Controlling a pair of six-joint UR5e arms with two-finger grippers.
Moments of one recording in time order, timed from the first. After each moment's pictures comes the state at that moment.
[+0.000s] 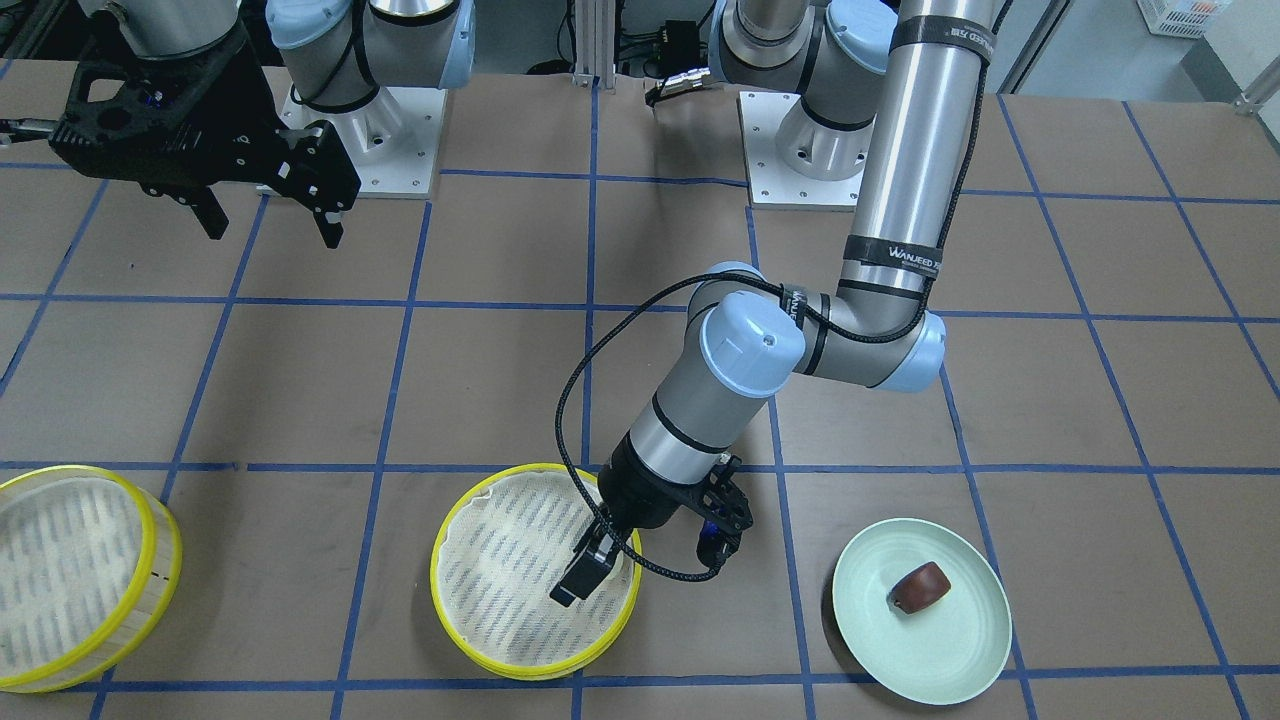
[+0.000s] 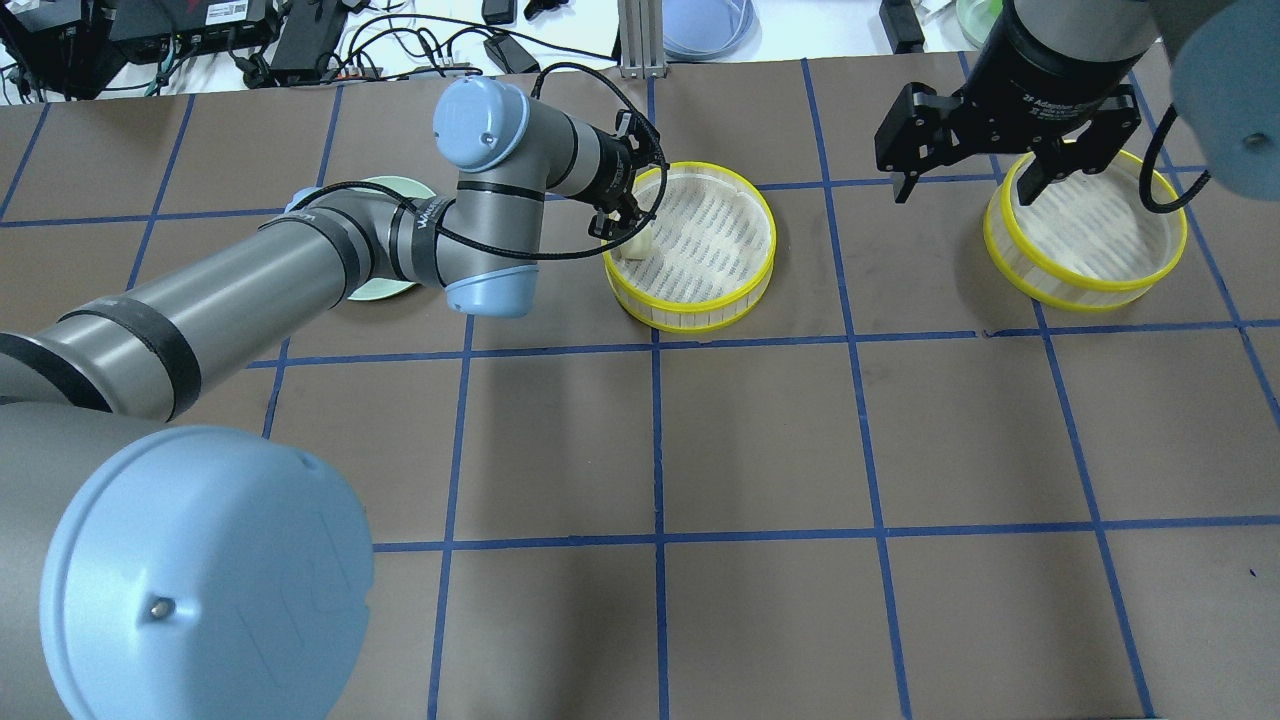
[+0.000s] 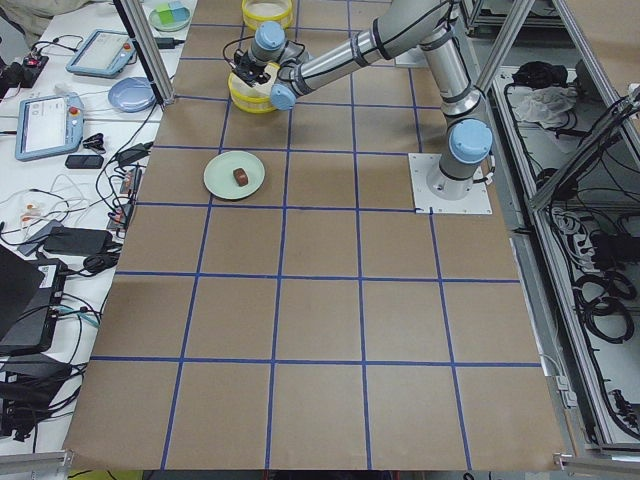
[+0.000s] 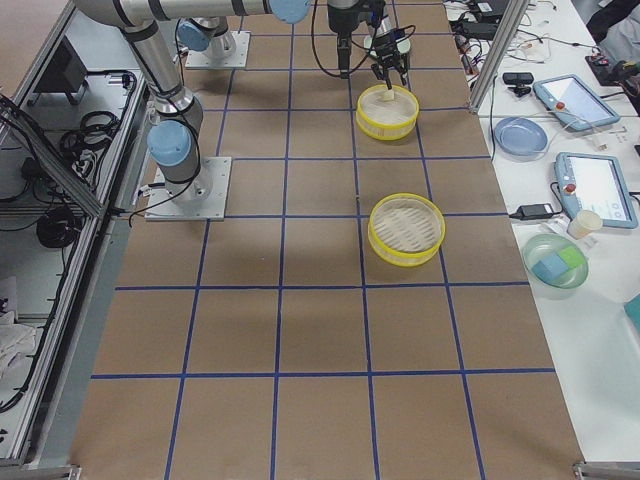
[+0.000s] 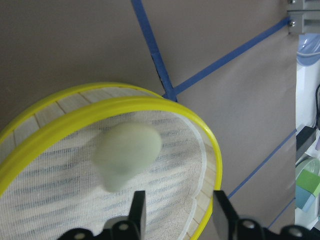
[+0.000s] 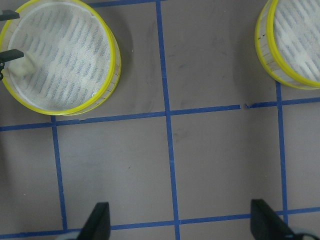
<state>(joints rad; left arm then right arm) -1.78 -2.18 -1.62 -0.38 1.20 -1.43 1.57 -1.62 1.56 -1.62 -1.57 0.08</state>
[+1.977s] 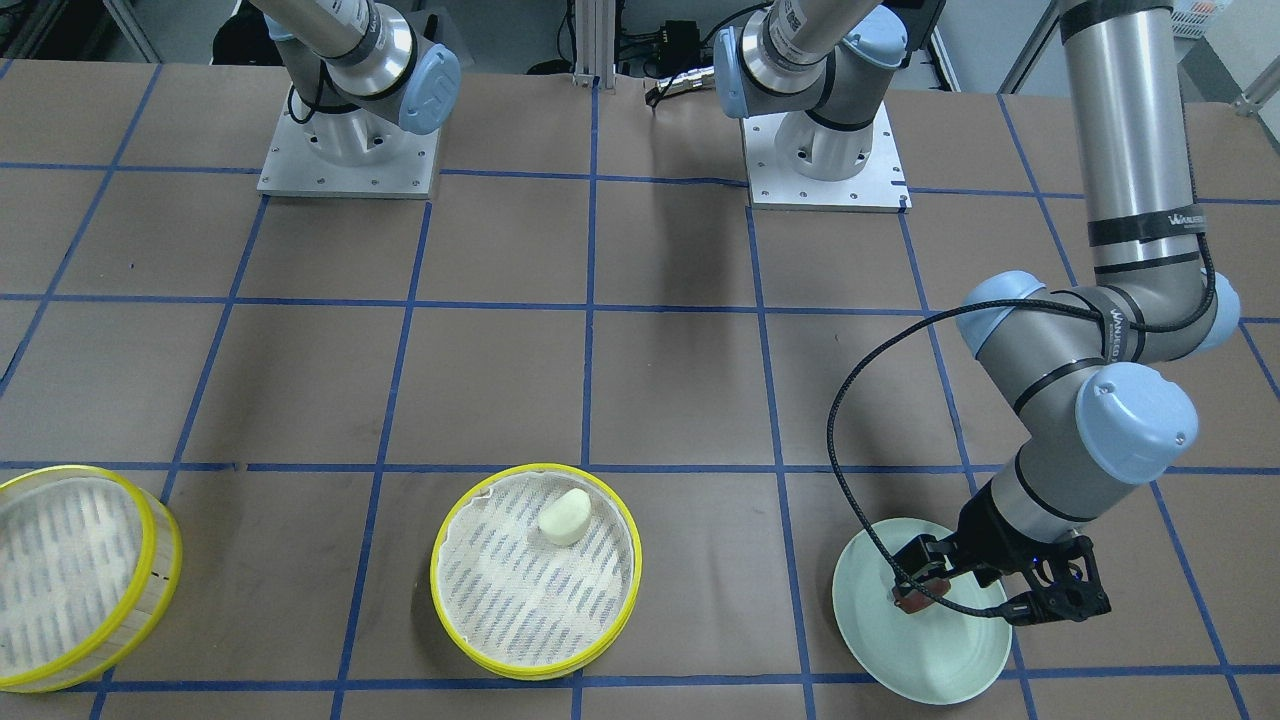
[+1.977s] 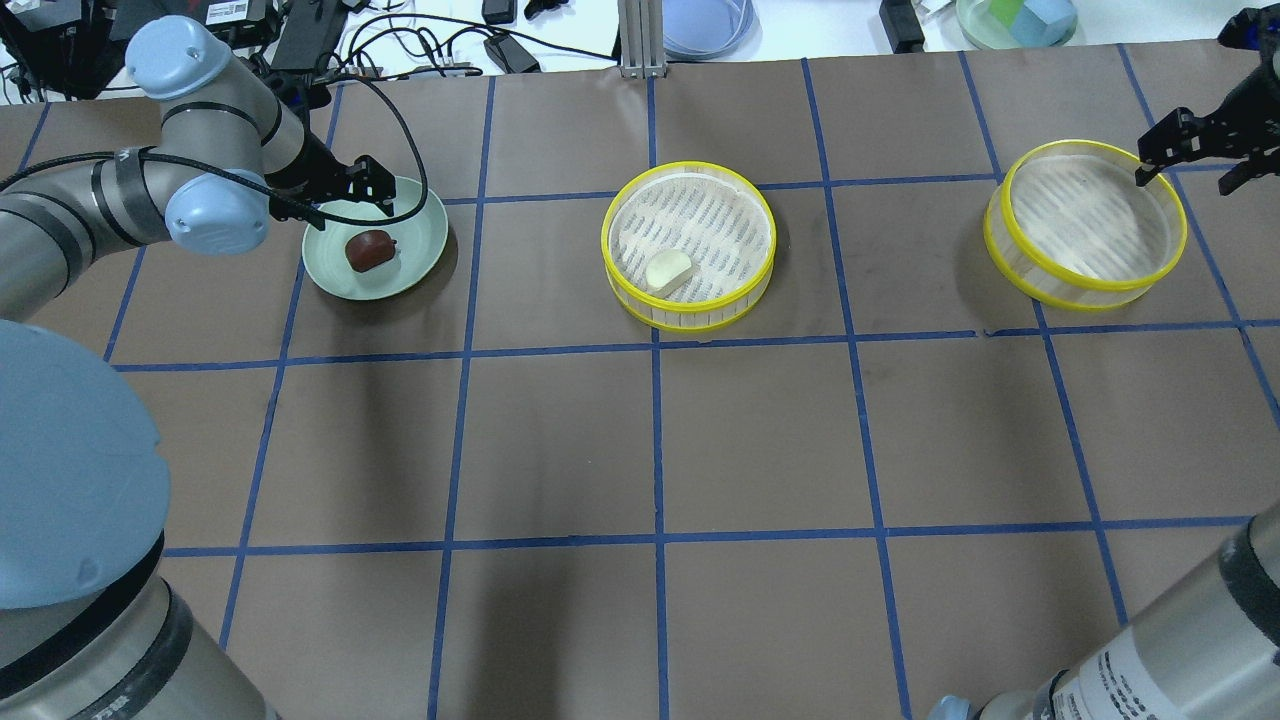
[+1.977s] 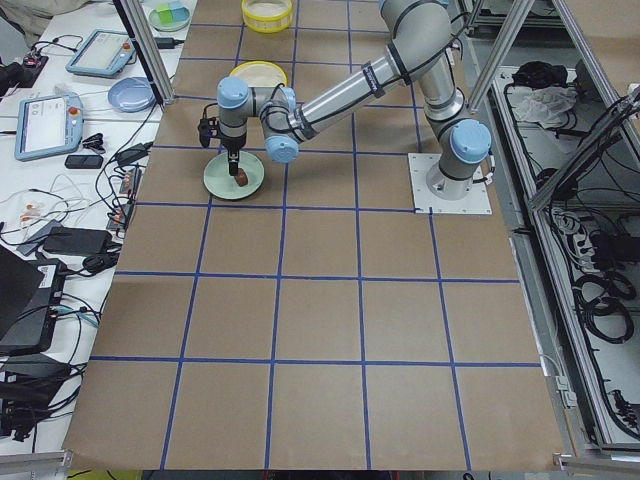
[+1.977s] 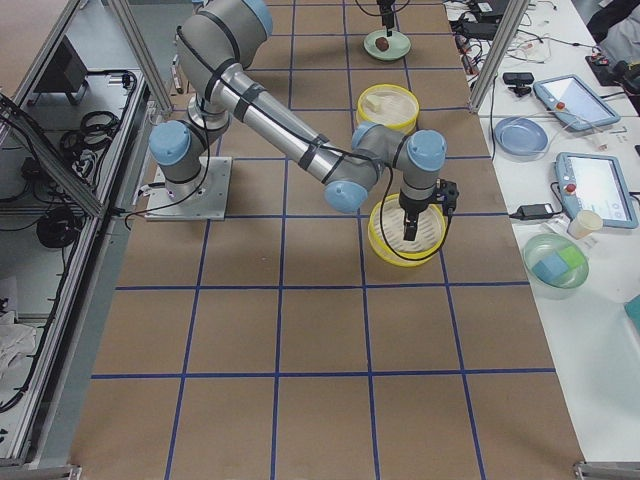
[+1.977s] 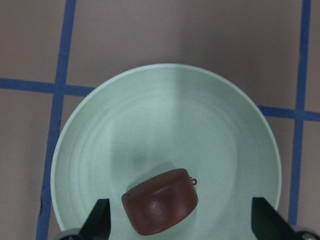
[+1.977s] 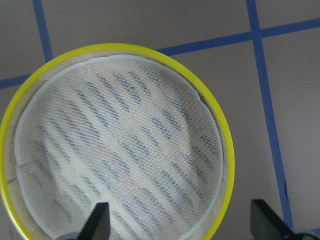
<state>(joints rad) -1.35 -2.12 -1.59 -0.86 1.47 0.08 1.02 -1.05 1.44 -2.03 -1.51 -0.38</state>
